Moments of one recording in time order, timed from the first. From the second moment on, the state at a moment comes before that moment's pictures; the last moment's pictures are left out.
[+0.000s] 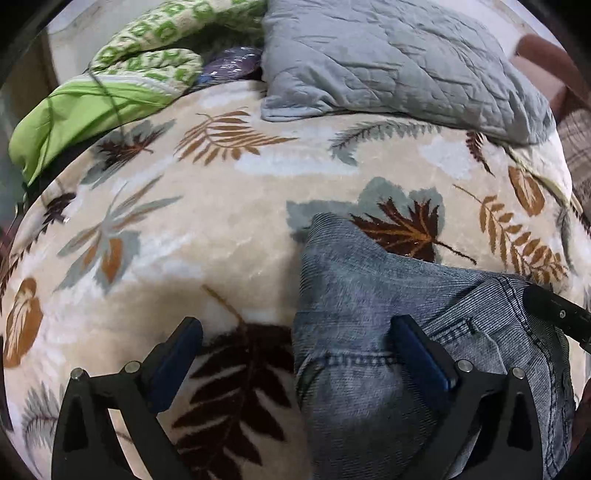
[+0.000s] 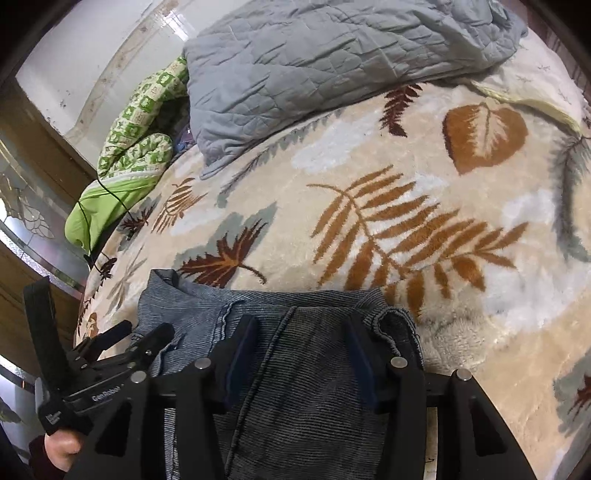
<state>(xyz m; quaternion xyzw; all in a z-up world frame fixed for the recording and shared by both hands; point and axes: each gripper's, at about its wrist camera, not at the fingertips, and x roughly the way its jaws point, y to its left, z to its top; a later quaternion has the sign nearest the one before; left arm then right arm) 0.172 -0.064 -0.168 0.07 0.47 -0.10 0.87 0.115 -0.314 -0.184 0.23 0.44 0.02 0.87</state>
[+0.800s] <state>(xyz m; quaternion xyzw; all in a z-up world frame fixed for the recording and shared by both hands) 0.018 -0.047 -0.154 0.10 0.44 -0.15 0.88 -0.041 -0.271 -0.169 0.12 0.45 0.02 0.89</state>
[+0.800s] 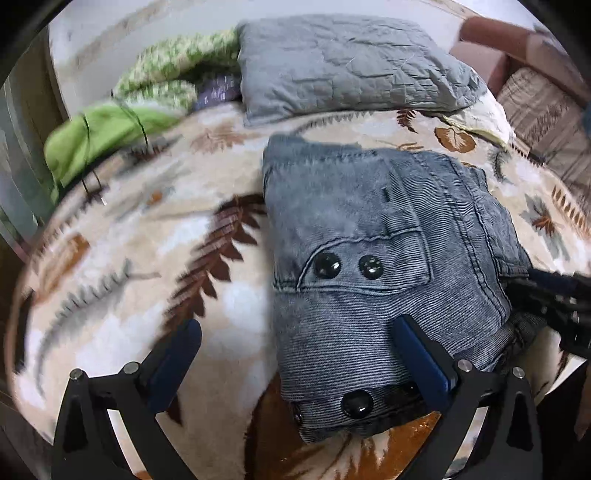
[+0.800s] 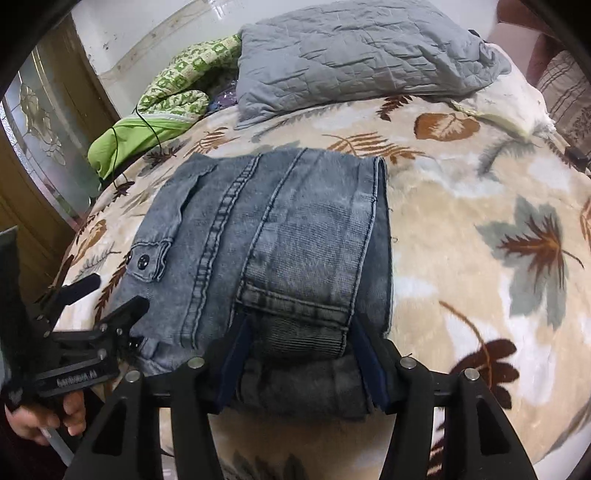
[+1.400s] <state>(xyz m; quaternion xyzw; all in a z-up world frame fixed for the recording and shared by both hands) -0.005 -0.043 -0.132 0.09 0.40 -0.10 0.91 -0.050 -0.295 -0.133 0.20 0.36 0.01 0.91</state>
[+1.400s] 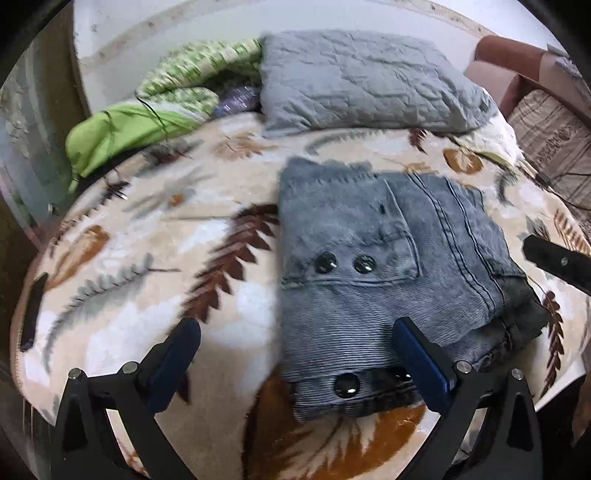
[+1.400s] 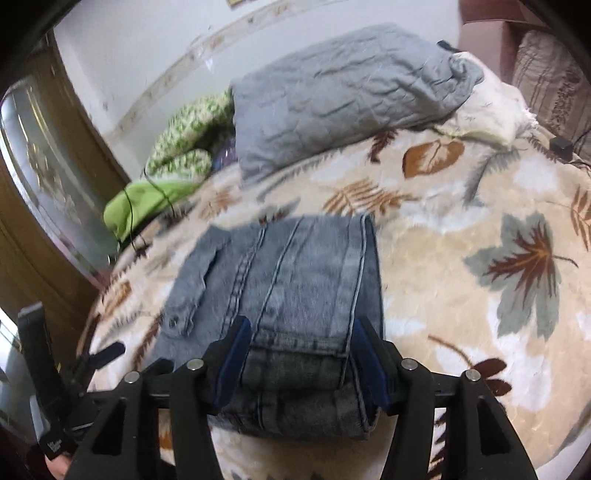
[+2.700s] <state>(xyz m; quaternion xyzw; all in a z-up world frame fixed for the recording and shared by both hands) 0.019 0.016 -0.122 0.06 0.39 0.01 0.92 -0.046 -0.311 -0.139 0.25 0.34 -0.04 0.91</state>
